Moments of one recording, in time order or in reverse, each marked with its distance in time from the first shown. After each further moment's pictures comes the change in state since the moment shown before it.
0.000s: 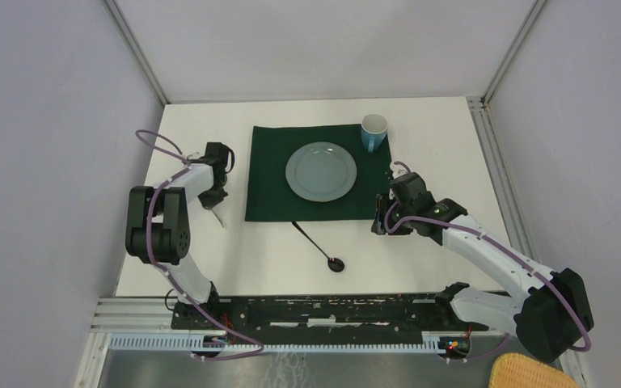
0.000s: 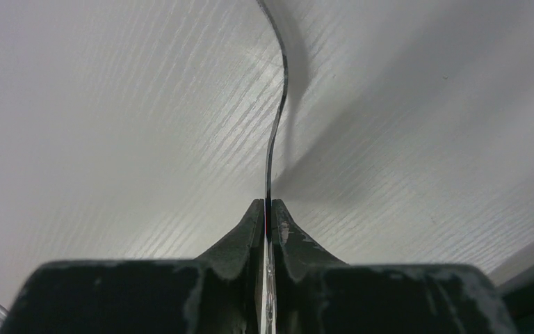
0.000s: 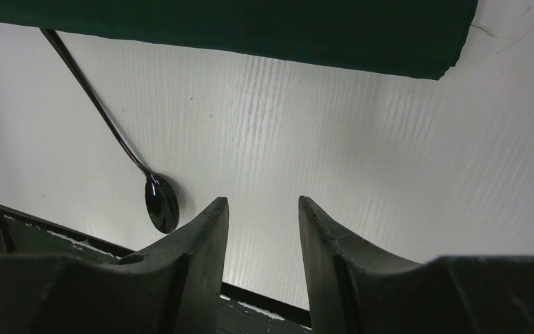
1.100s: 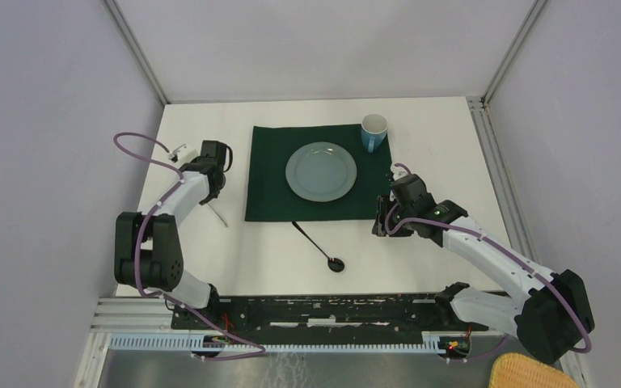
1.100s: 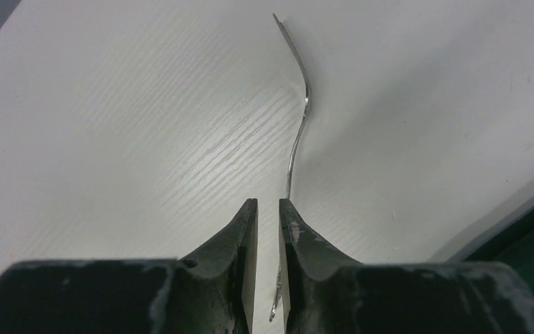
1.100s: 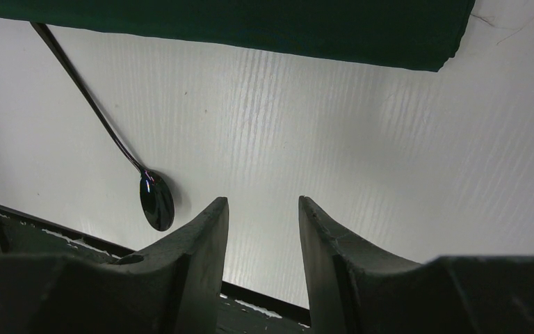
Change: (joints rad) left arm -0.036 -0.198 -0.043 0.011 -0.127 -0.127; right arm 0.000 -0.009 -0.017 -0.001 0.001 0.001
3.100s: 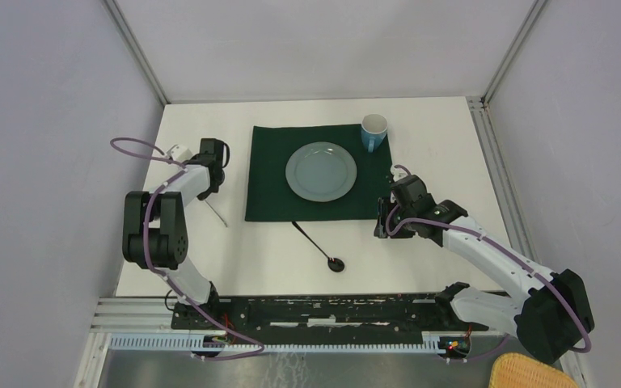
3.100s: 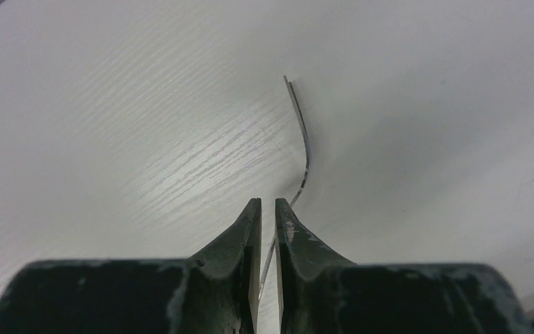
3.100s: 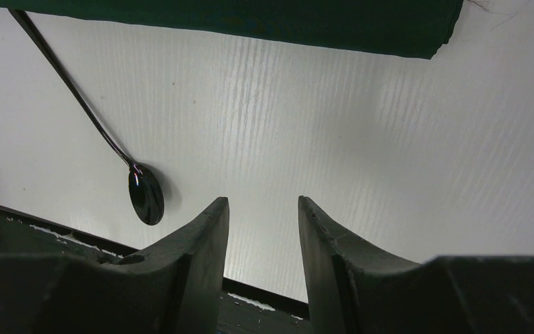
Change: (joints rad) left arm 0.051 0.156 0.036 0.118 -0.075 -0.135; right arm -0.002 0.001 0.000 -0.030 0.004 -0.011
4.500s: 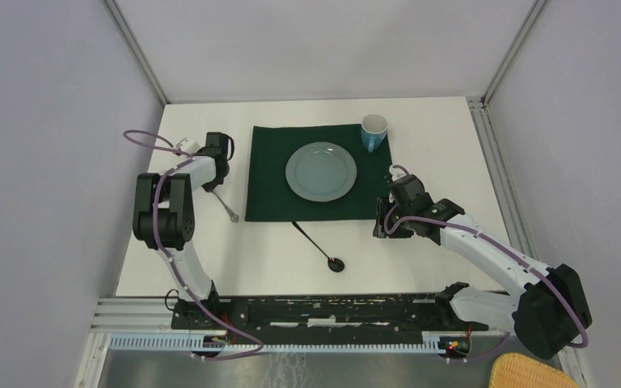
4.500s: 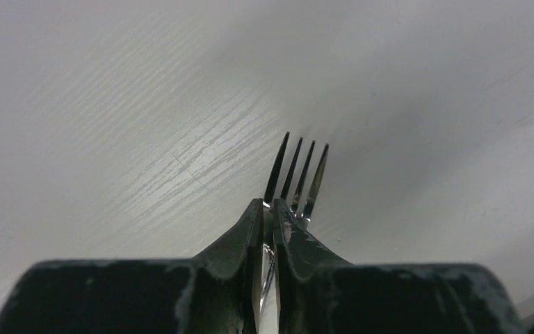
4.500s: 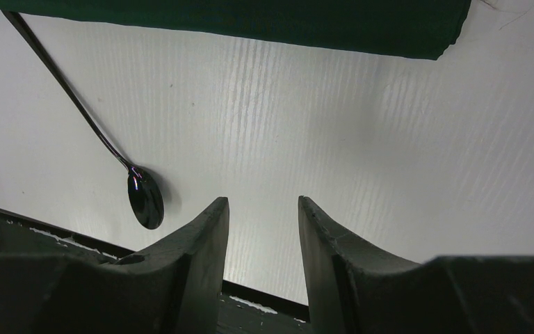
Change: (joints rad) left arm 0.002 0.159 0.107 0.082 0.044 0.036; right arm 0.000 0.029 0.000 0.014 -0.005 0.009
